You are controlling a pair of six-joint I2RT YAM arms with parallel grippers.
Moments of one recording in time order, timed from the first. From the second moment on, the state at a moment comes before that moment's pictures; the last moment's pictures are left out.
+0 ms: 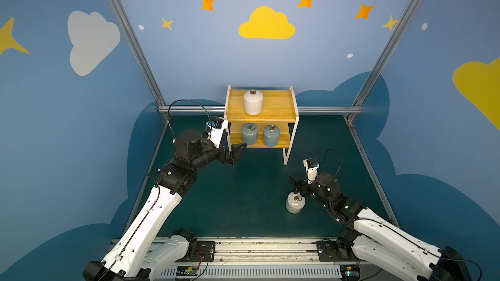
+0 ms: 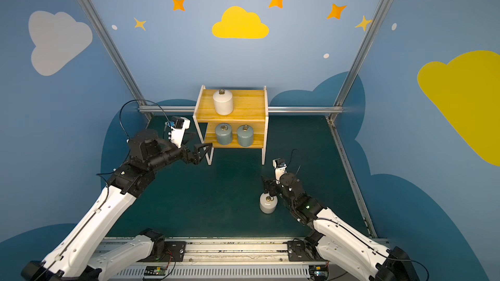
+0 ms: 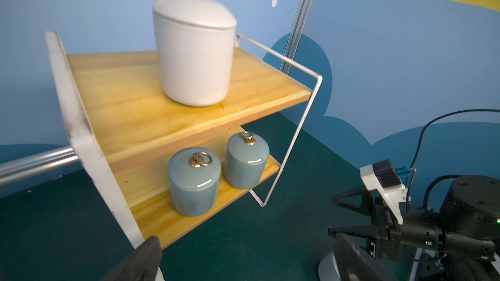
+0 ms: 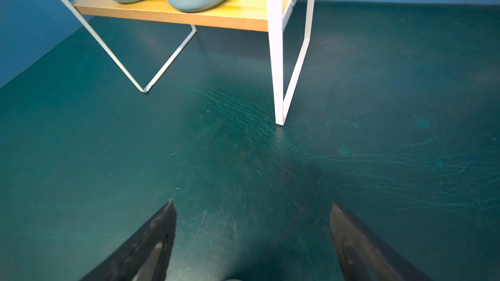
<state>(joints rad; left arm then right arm) -0.36 1.02 1.12 -0.35 0.38 -0.08 0.71 0.85 0.43 -0.09 0.19 0.27</state>
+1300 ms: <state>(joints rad) -0.36 1.62 1.71 -0.34 0.36 0.04 0.43 1.12 0.61 -0.06 -0.07 0.28</state>
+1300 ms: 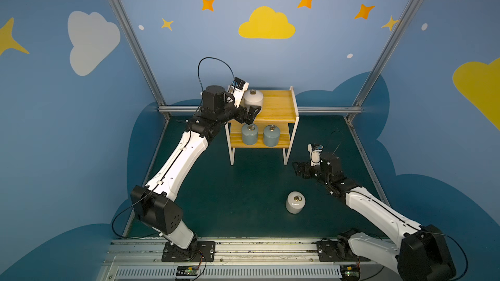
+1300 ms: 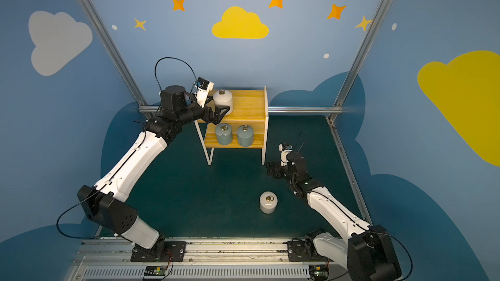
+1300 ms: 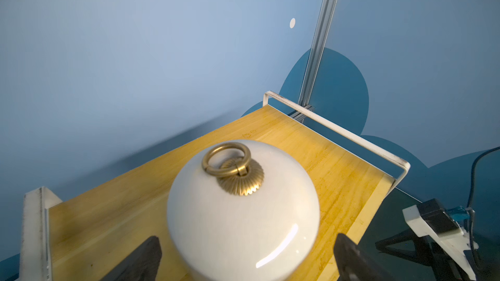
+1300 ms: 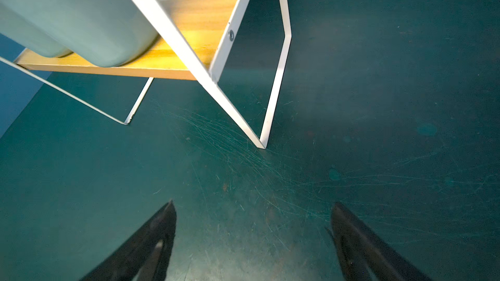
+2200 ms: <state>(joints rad) -0.35 1.73 1.80 -0.33 0.38 0.02 0.39 1.14 0.61 -0.06 -0.11 0.28</state>
